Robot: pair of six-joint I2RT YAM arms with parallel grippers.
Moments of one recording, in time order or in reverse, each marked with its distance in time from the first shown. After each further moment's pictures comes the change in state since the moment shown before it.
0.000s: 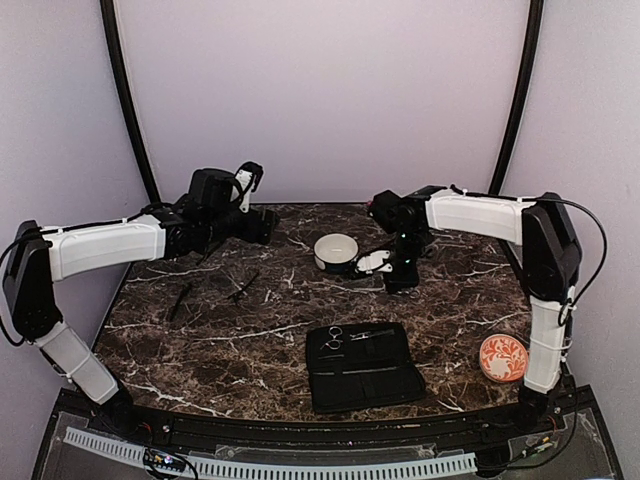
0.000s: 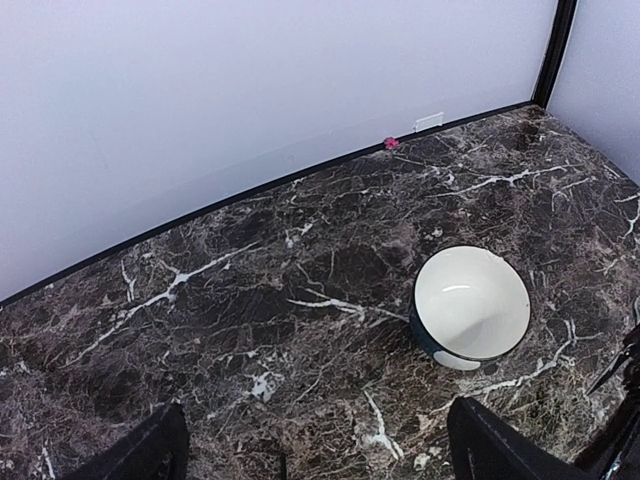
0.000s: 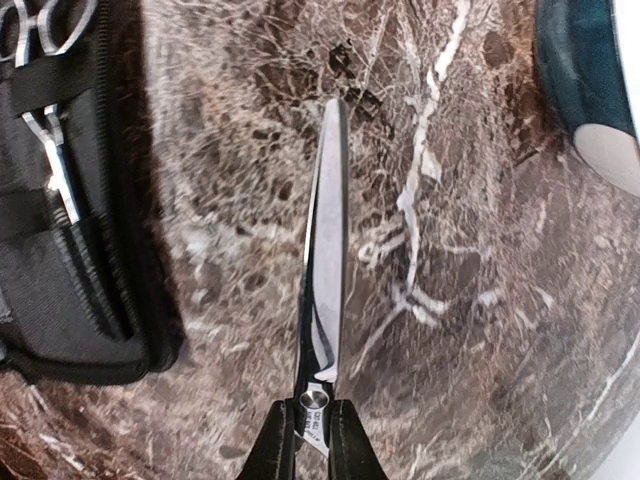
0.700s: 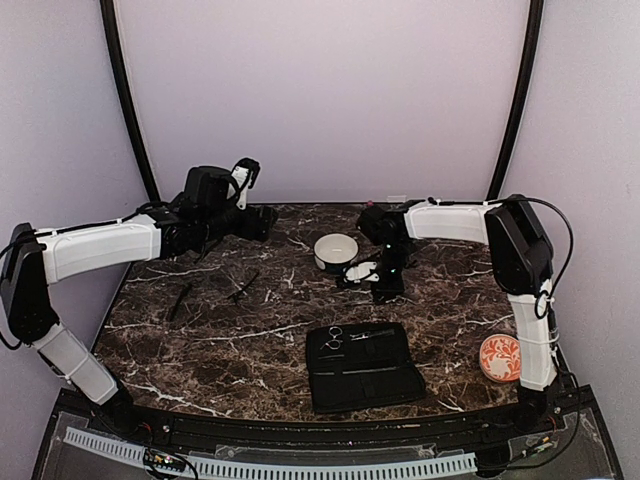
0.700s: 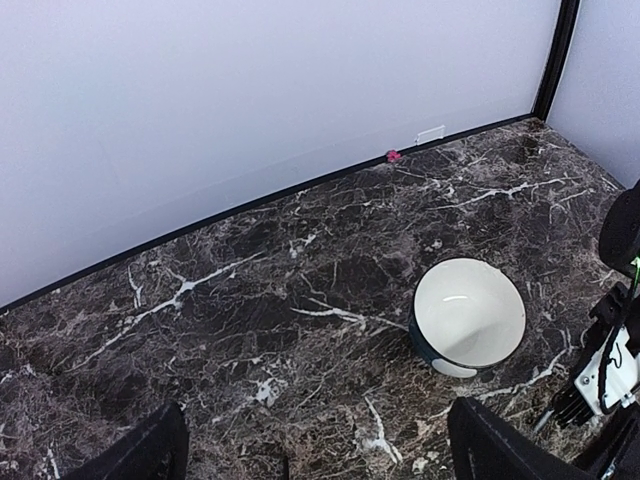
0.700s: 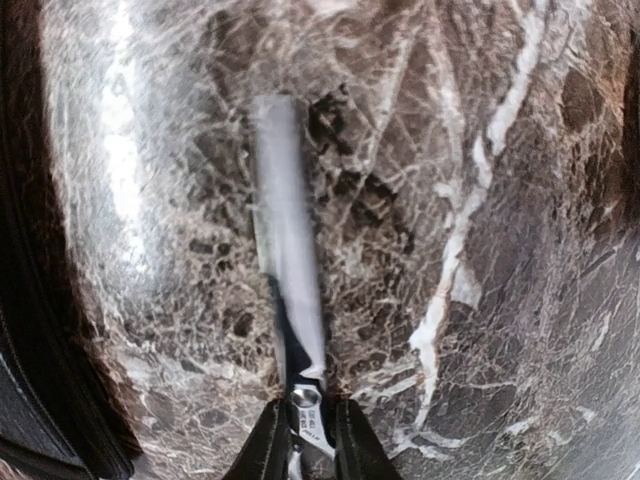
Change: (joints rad) left arm 0.000 -0.026 -0.003 0.003 -0.006 -0.004; right arm -0.005 0.174 0.071 0.062 -0.067 -0.006
